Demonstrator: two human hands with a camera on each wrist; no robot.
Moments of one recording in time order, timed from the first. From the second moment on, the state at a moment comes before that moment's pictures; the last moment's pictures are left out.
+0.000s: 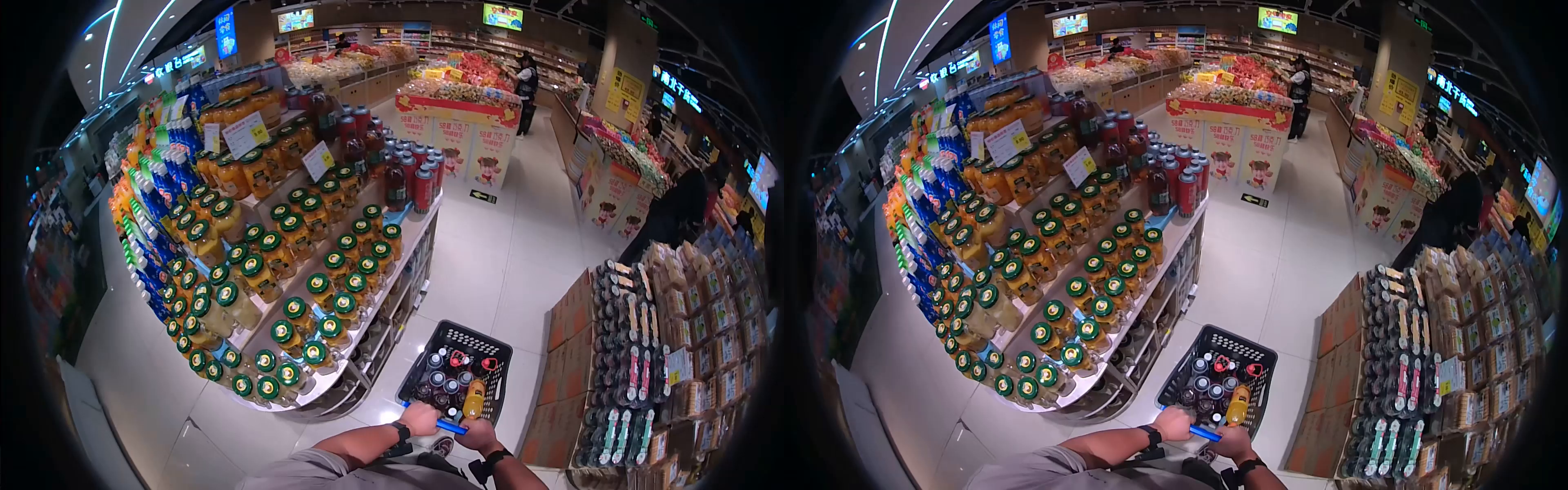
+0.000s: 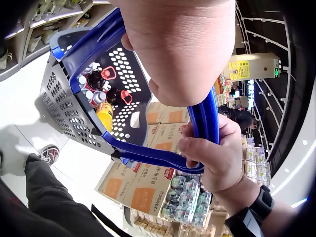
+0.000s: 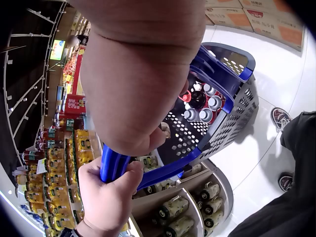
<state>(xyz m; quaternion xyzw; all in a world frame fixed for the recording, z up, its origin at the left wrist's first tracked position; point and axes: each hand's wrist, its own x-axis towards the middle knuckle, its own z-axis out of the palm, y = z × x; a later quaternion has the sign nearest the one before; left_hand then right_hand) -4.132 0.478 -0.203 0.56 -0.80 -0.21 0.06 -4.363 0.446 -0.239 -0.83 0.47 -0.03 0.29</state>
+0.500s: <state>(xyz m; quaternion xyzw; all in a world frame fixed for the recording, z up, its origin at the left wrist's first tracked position) -4.158 0.363 -0.218 0.61 -0.77 -0.17 0.00 -4.385 0.326 -0.213 -0.83 0.41 -0.07 0.37</state>
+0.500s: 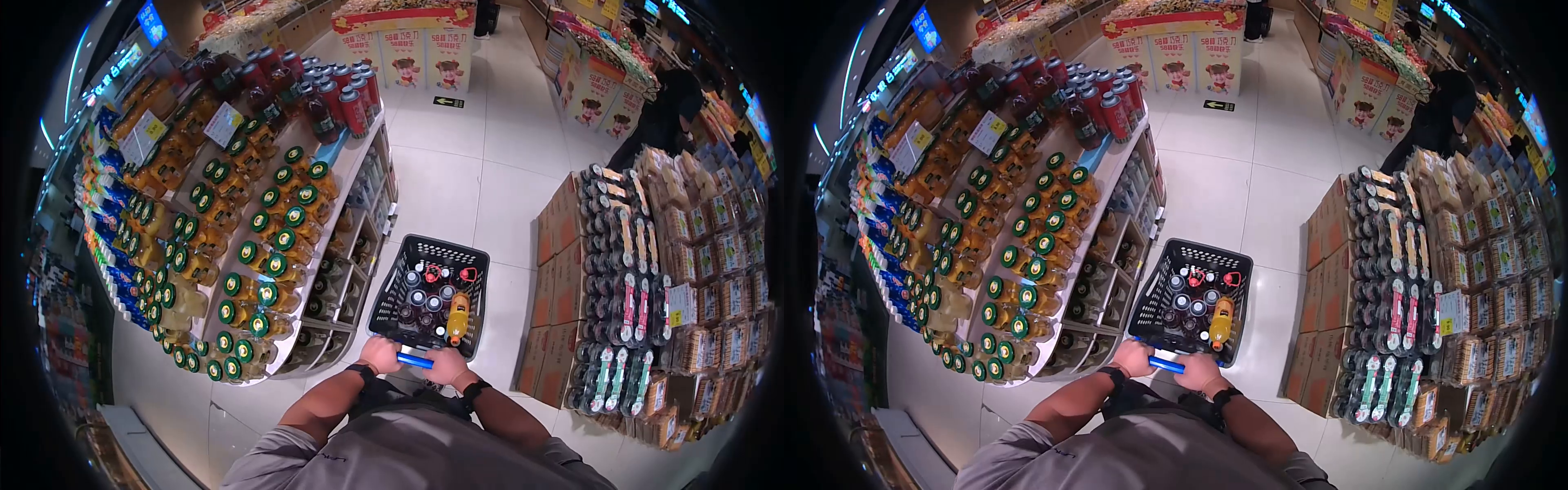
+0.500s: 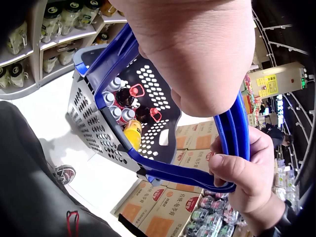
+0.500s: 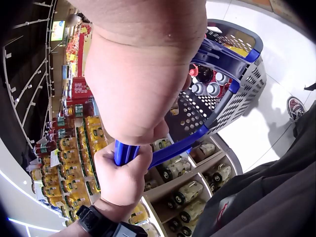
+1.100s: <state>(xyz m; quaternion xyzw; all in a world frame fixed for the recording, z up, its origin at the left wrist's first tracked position) -4.156 0.246 -0.221 0.60 -0.78 -0.14 0.11 -4.385 0.204 -0.225 -0.85 0.39 -0.13 0.32</state>
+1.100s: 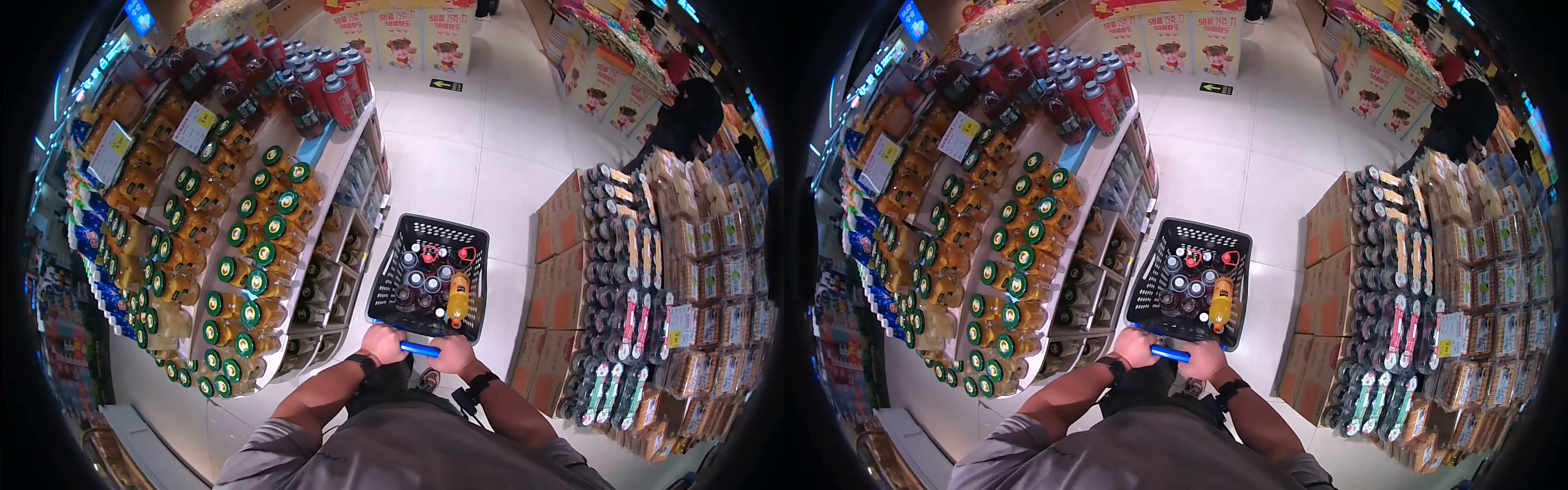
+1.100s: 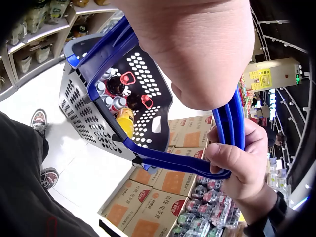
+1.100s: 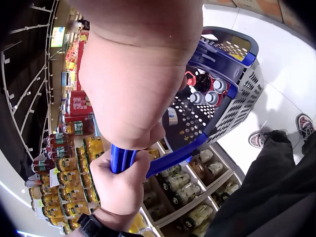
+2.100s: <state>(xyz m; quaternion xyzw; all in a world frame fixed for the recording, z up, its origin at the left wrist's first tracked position) -4.105 0.097 -0.222 0.50 -0.78 -0.35 0.13 -4.336 0.065 -0.203 -0.84 0.48 0.06 0.25</state>
